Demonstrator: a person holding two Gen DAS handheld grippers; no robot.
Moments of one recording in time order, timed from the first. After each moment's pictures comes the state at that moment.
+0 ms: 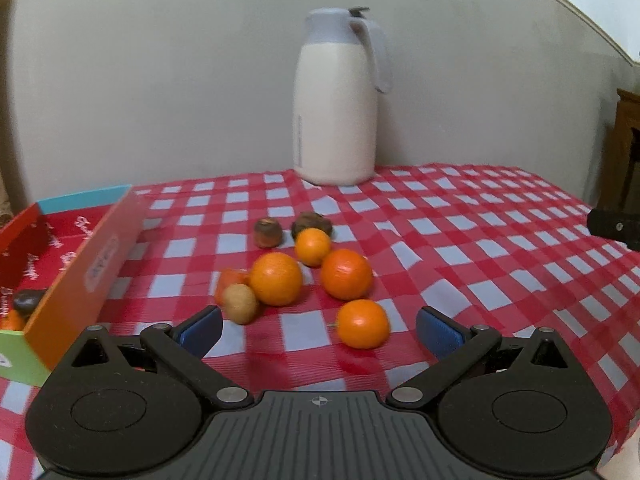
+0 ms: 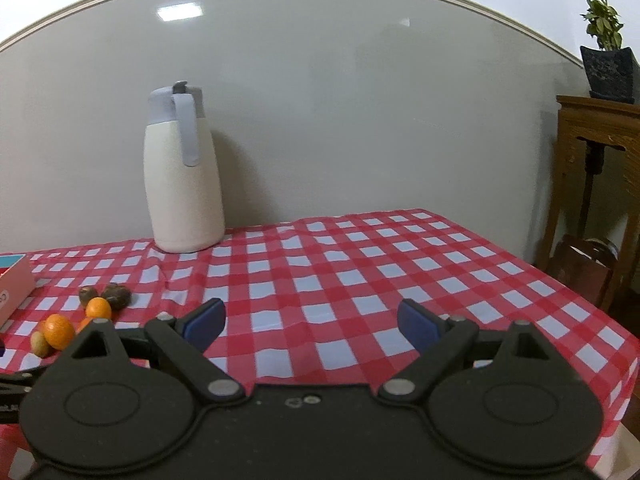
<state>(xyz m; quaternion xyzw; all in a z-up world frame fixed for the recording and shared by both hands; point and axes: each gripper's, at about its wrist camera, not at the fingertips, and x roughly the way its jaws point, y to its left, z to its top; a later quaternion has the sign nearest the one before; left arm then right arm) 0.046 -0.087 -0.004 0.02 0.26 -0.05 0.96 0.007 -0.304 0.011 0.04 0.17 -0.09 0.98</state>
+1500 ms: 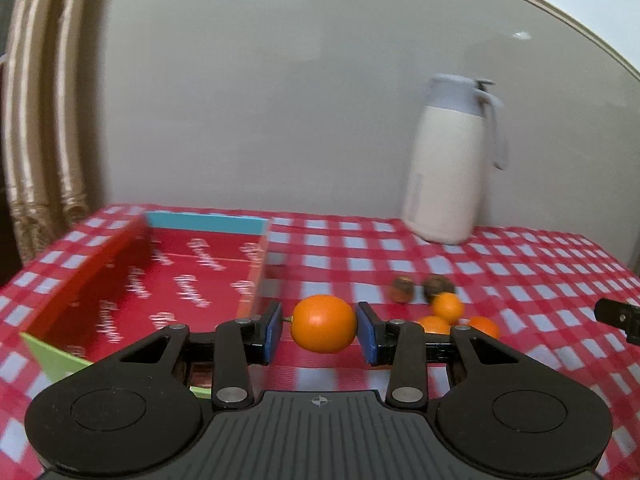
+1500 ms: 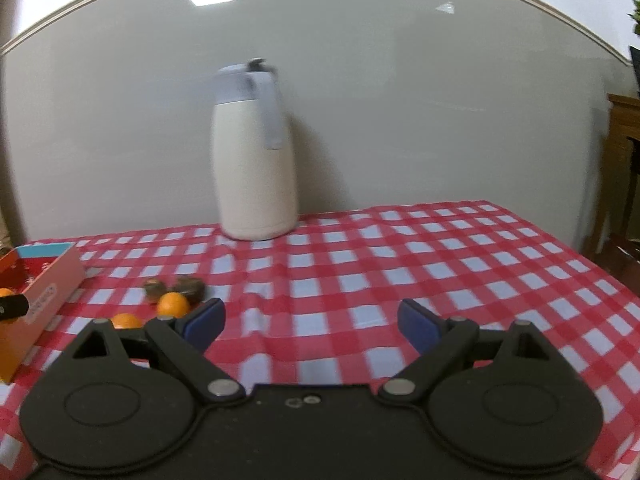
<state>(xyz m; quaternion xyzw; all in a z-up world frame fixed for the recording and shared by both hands) 0.036 0.027 0.036 -0.03 0.22 0.04 0.97 0.035 -0.234 0.018 0.04 0.19 -0.02 0.98</state>
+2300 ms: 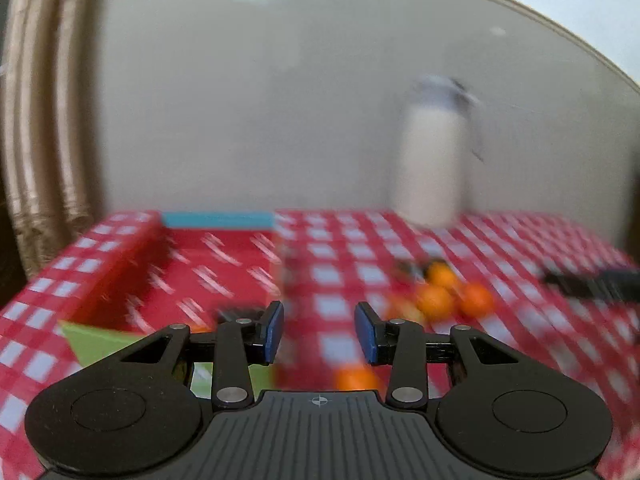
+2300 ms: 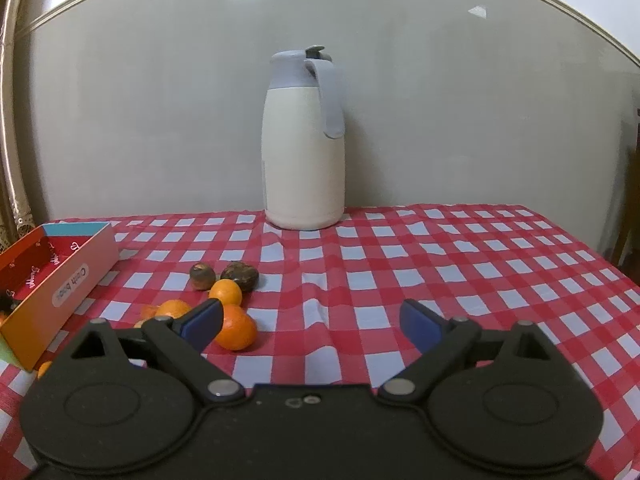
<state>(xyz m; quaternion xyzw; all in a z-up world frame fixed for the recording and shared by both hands) -0.015 0.037 0.023 0.01 0.22 -0.01 0.98 0.039 -0.197 0.015 0.01 0.20 0.01 0.98</state>
